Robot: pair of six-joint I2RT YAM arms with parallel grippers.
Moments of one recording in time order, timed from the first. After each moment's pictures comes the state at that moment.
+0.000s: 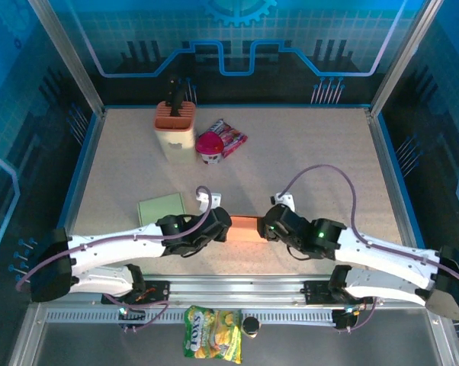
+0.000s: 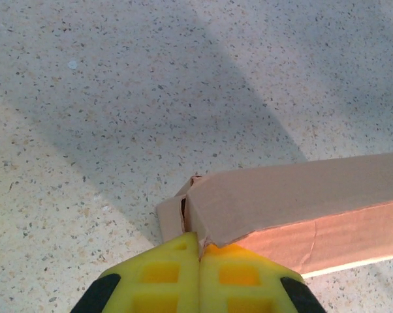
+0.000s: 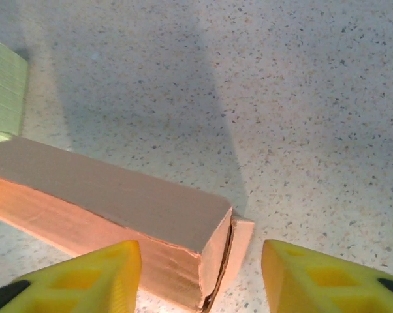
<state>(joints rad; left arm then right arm) -1.10 1.22 0.76 -0.48 -0.43 -0.90 1.05 0.96 0.68 -0.62 0.37 0.85</state>
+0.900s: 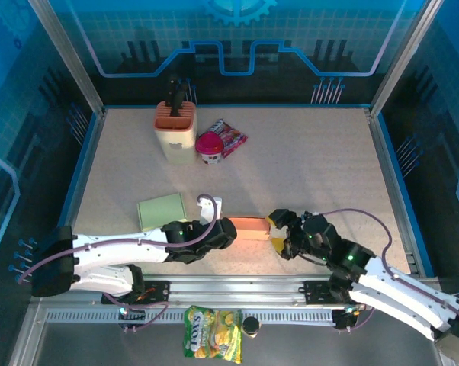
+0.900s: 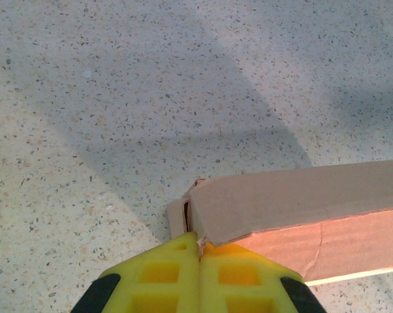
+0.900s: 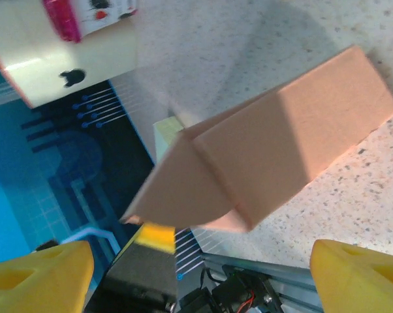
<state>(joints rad) -1.18 1.25 0.76 -0.48 -0.58 -0.98 0.84 0.57 0.29 -0.24 -0.06 1.85</state>
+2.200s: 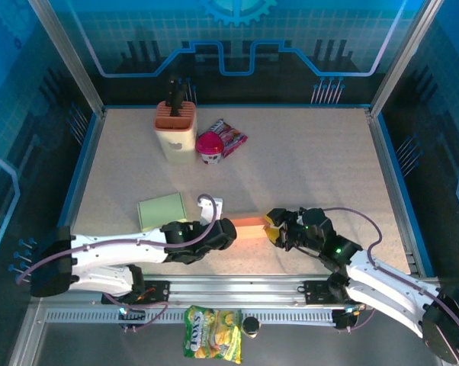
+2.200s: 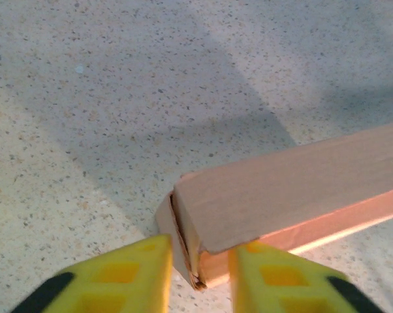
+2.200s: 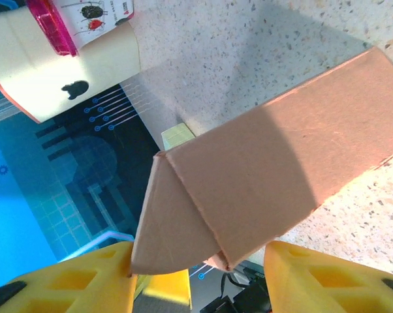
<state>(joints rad) -1.19 1.22 0.76 -0.49 -0.55 -0.99 0.69 0.74 0.21 0.07 -0.22 1.83</state>
